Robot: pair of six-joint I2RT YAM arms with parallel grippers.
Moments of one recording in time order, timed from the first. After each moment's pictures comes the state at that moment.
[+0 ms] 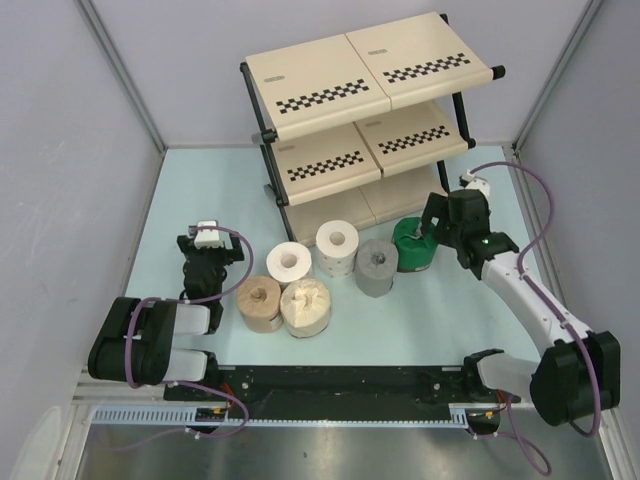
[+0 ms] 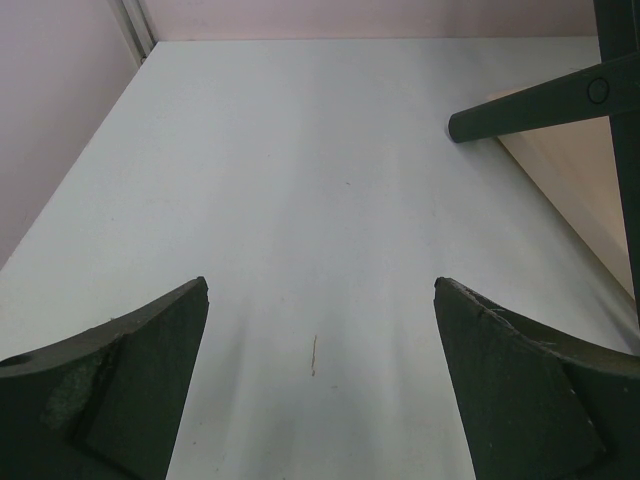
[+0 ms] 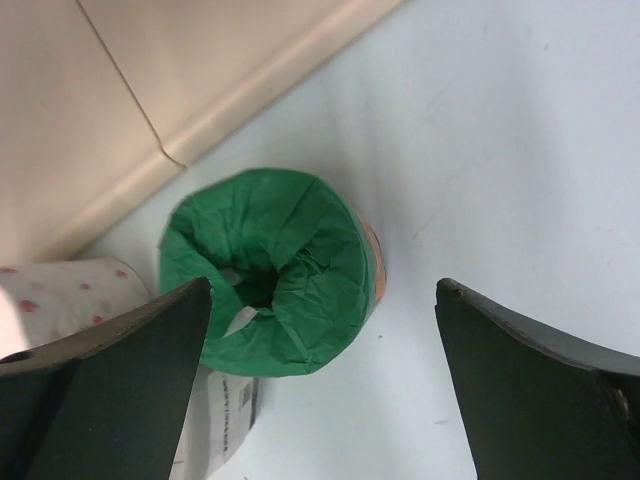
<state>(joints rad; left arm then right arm) -0.09 1.36 0.15 1.16 -0.20 0.04 0.27 1.21 0.89 -0.37 0.23 0.46</state>
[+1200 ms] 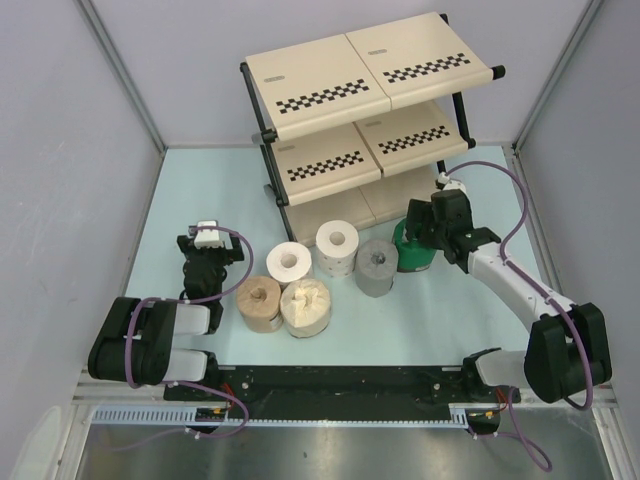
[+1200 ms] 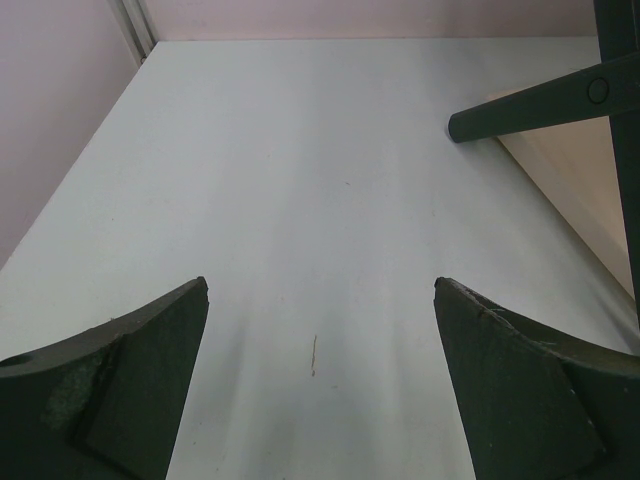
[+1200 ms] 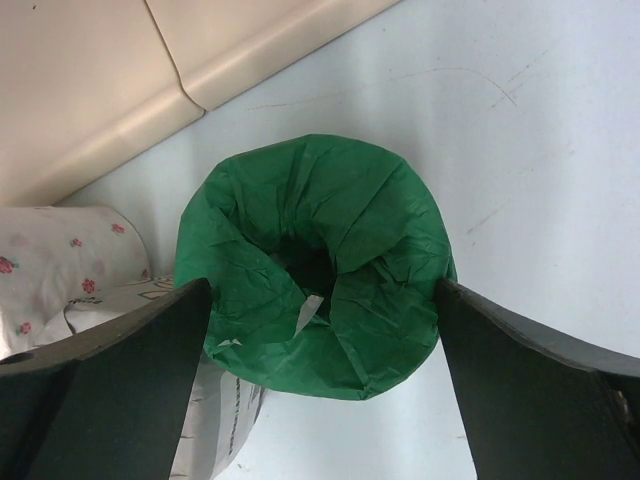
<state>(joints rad) -0.09 1.36 0.15 1.16 -0.20 0.04 0.33 1.30 0.89 -0.32 0.16 0.41</state>
